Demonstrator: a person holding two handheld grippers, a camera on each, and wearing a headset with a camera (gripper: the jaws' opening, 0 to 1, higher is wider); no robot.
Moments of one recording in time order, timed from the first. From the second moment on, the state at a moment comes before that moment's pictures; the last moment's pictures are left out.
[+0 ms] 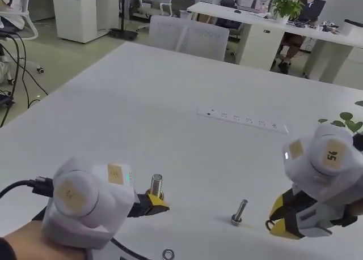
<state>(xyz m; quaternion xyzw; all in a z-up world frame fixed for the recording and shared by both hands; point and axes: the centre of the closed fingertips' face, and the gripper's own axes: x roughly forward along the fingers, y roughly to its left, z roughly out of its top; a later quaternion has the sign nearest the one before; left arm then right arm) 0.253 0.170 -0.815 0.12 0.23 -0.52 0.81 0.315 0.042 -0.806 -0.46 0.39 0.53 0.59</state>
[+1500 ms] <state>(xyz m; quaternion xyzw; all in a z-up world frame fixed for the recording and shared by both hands) 0.258 0.174 -0.817 0.11 0.23 -0.51 0.82 0.352 0.078 -0.810 -0.50 0.37 0.56 0.55</state>
